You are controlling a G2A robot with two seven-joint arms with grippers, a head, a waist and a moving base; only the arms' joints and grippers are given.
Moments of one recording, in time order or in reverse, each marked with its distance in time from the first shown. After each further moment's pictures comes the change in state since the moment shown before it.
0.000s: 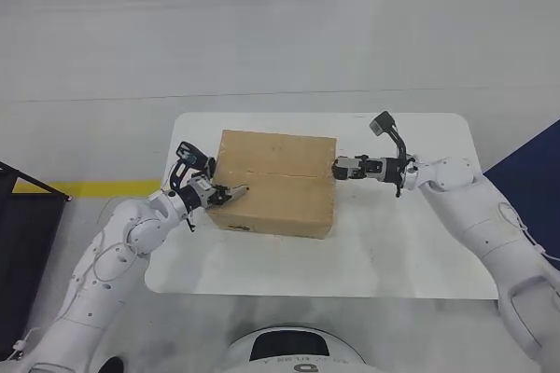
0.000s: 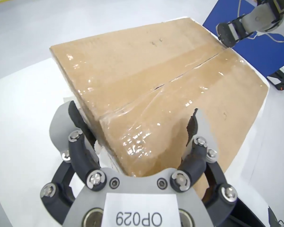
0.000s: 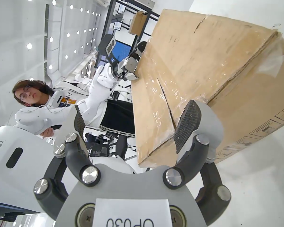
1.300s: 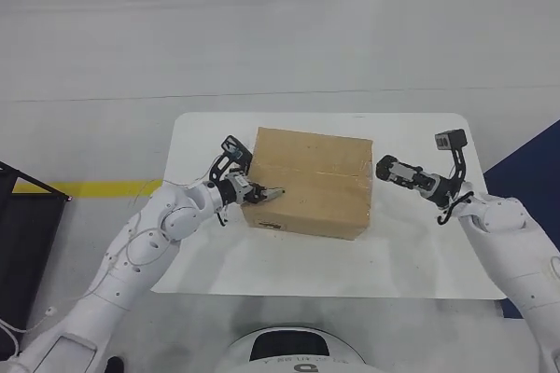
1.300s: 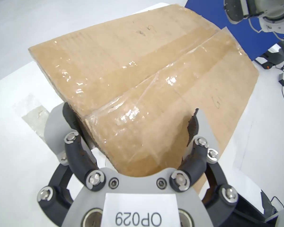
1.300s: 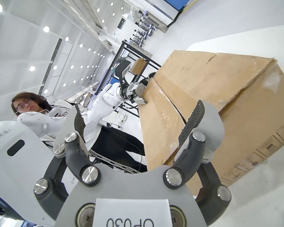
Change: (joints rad) left arm -0.165 -0.073 0.221 0.035 -0.026 0.033 -0.086; right arm -0.446 0.161 0.449 -0.330 -0.082 -0.119 -0.220
